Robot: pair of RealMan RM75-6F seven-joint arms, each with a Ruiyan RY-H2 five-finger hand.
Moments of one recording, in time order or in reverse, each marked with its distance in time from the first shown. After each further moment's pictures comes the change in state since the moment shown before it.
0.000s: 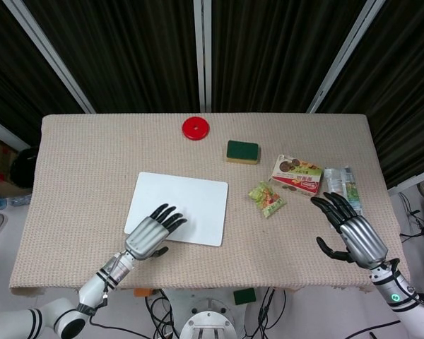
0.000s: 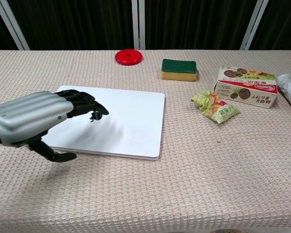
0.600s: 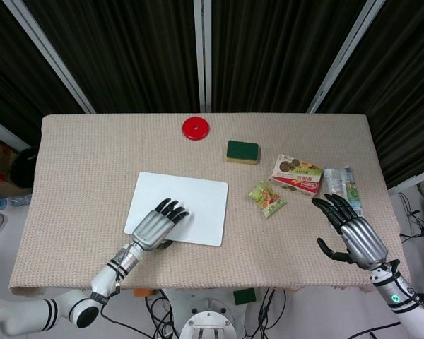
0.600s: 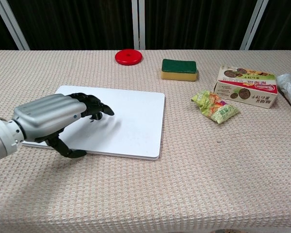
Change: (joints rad) left arm -0.053 -0.073 -0.031 0.085 -0.117 -0.051 0.034; right arm -0.017 -0.004 0.006 0.007 0.002 -0.005 0.005
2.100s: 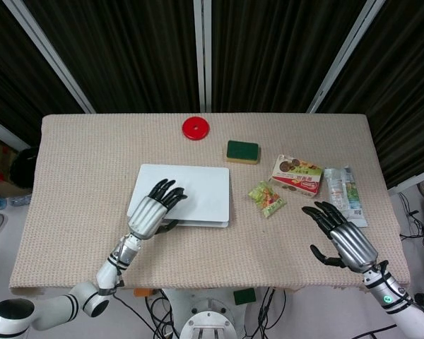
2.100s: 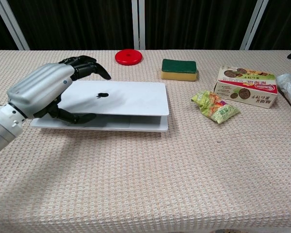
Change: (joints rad) left arm 0.001 -0.229 -0.020 0.443 0.201 0.399 -0.423; right arm 0.016 -0.013 -0.019 -0.007 -0.018 -0.102 -0.020
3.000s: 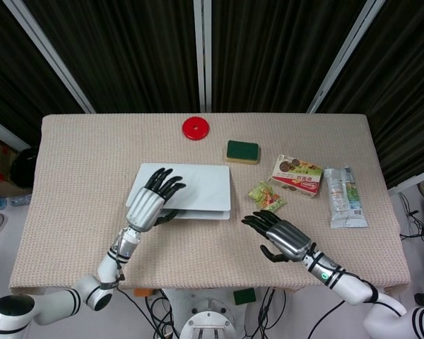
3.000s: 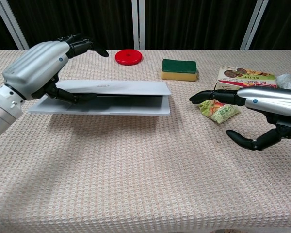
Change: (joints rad) left arm -0.030 0.014 -0.039 -0.025 -0.022 0.033 0.008; right arm 0.257 -0.208 0.064 -0.005 0.100 -0.403 -0.106
